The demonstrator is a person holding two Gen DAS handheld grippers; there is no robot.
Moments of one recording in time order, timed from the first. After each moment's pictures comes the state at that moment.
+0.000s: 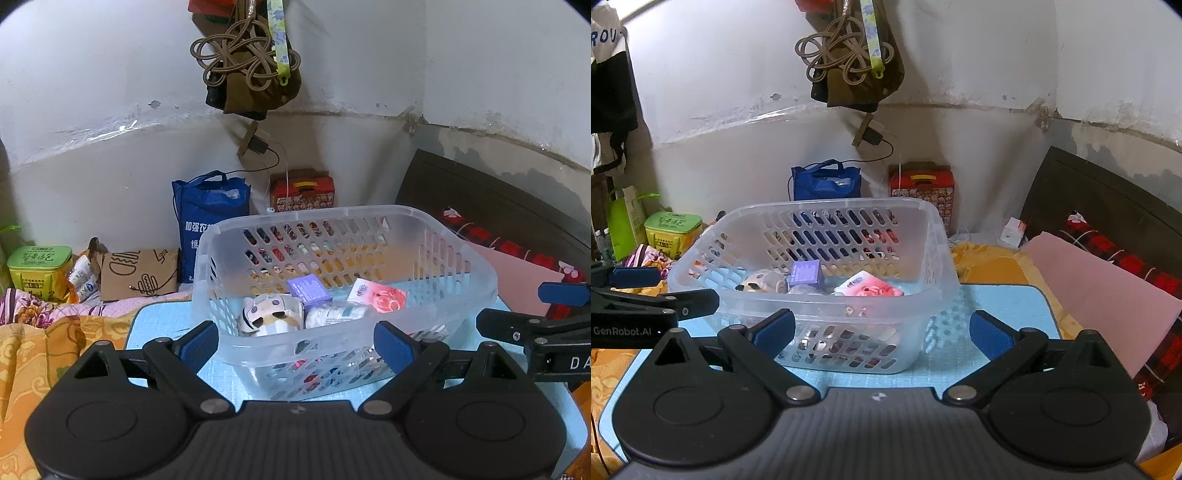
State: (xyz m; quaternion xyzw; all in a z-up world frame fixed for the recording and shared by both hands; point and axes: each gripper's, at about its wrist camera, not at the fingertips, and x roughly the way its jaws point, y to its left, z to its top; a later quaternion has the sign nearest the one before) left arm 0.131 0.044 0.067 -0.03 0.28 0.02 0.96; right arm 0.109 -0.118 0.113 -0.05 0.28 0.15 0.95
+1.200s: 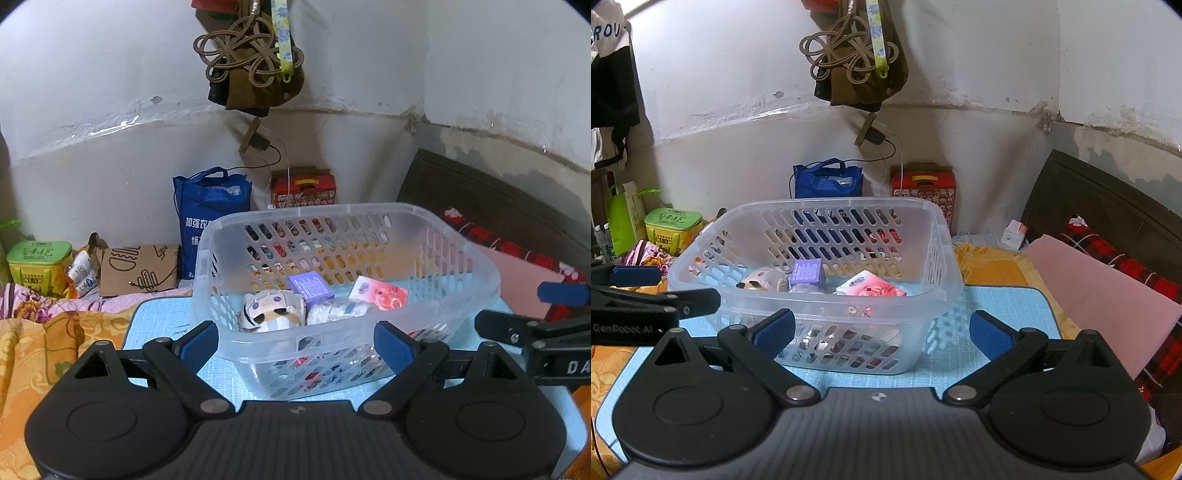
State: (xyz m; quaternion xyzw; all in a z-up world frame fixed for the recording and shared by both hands) left arm 0.131 0.048 0.065 -0.04 0.28 0.02 0.96; right arm 0.109 -0.112 0.111 -0.05 0.28 0.15 0.95
